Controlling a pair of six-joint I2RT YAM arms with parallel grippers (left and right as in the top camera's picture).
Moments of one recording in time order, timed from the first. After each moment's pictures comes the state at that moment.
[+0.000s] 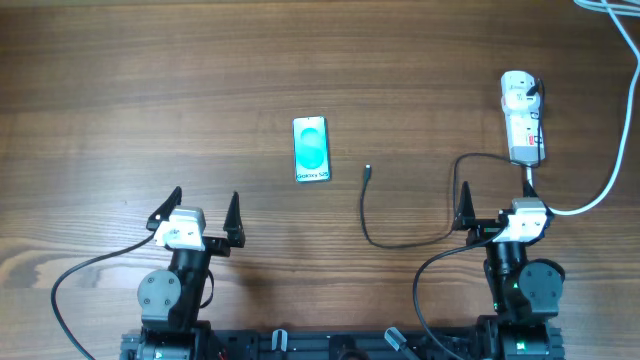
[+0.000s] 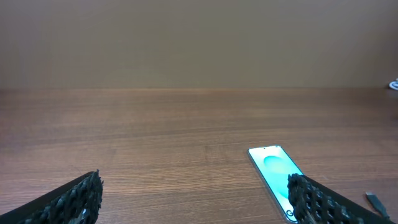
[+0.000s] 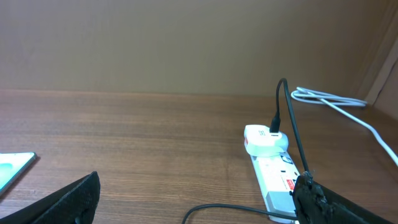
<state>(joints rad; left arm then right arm) -0.07 0.01 0.01 -0.07 0.06 -0.05 -0.01 0.06 0.01 0.00 0.00 -0.04</state>
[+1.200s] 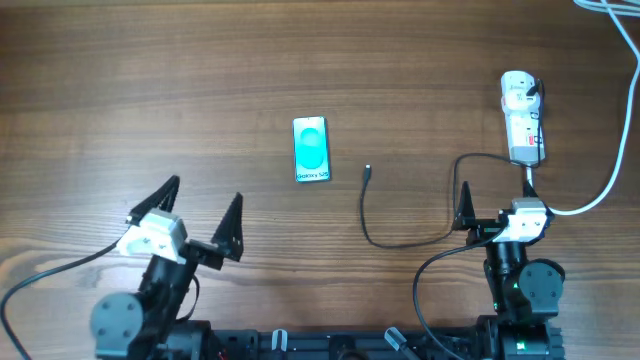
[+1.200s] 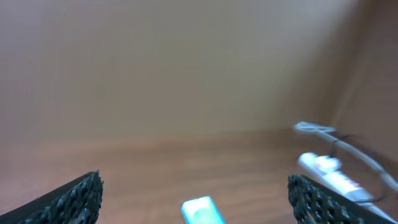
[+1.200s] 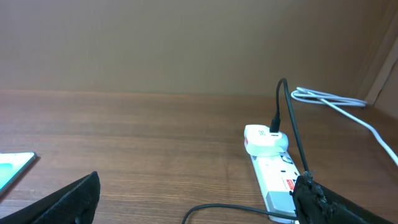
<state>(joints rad) -0.07 0.14 0.43 -0.22 0.29 -0.15 -0.01 0.06 0.01 0.00 0.00 -0.04</state>
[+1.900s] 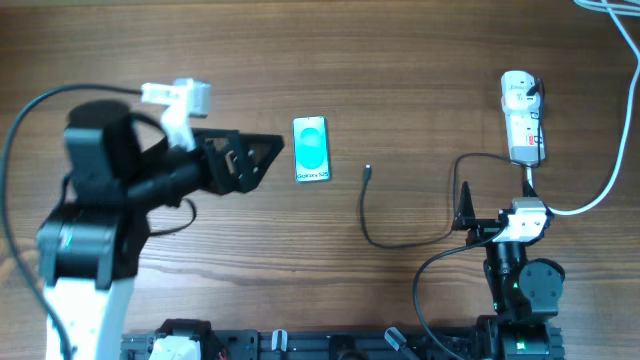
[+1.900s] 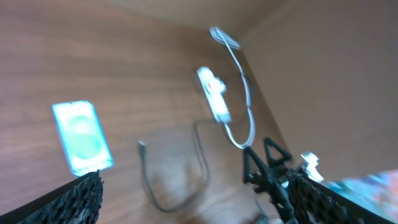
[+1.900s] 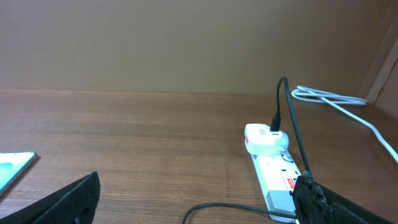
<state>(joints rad) -0.08 1.04 1.26 -0.84 0.74 -0.34 -0.01 0.07 0.01 0.00 0.00 -0.04</state>
